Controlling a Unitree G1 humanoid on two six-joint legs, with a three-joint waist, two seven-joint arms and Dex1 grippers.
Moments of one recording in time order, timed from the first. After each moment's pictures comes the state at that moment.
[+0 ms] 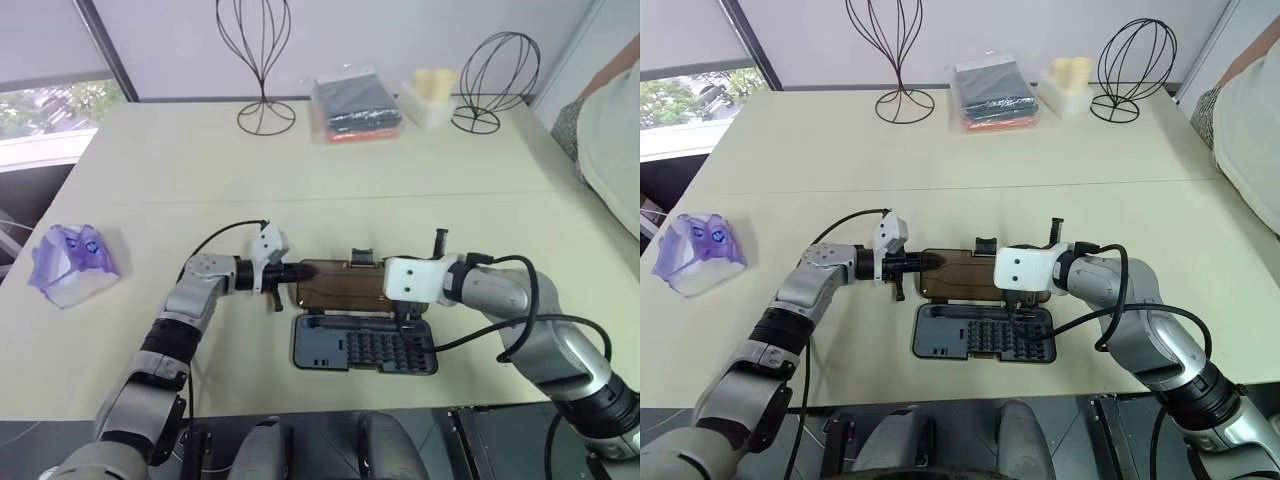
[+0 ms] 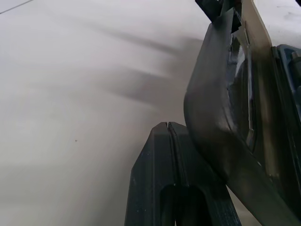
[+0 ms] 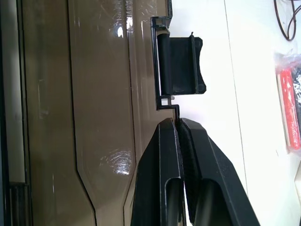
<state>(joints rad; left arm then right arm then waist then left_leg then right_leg) -0.61 0.37 -0.19 0.46 -0.23 0.17 -1.14 -0.35 -0.80 0.31 -0.52 -0.38 0.45 0.83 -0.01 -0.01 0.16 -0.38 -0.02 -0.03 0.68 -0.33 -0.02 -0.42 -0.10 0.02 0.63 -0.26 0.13</state>
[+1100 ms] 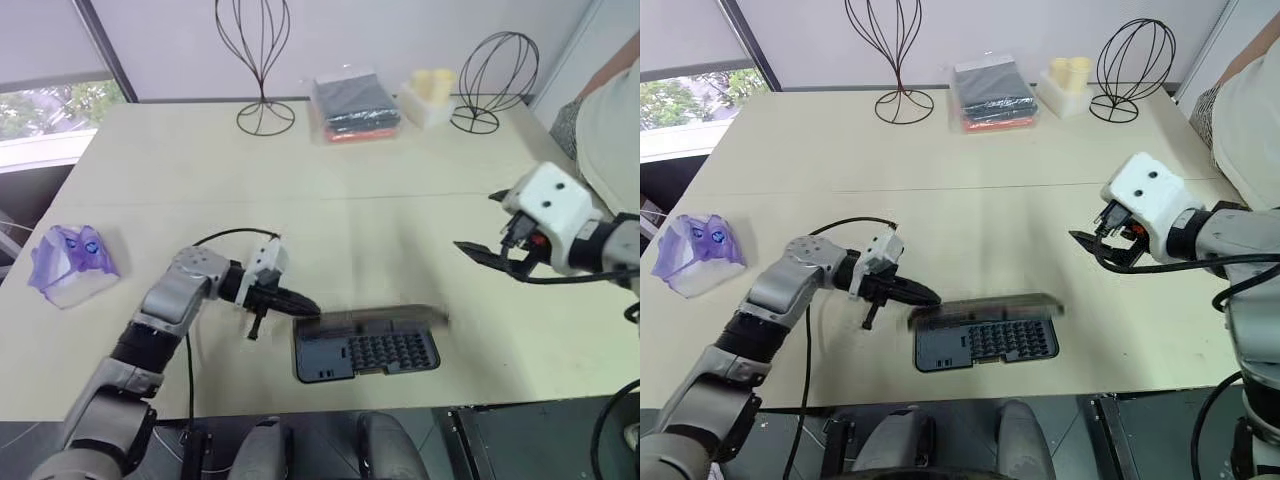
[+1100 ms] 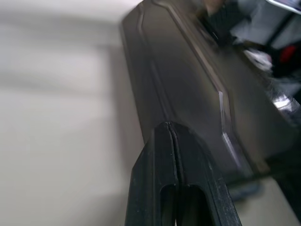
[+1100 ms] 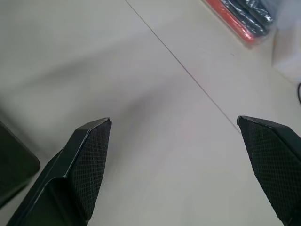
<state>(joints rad) -0.53 0.57 -0.30 0.12 -0.31 0.36 -1.52 -0.39 -0.93 -0.28 -0.68 0.13 1.09 0.98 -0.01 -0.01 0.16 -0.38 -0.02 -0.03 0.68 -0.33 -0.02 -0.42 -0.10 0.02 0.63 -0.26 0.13</state>
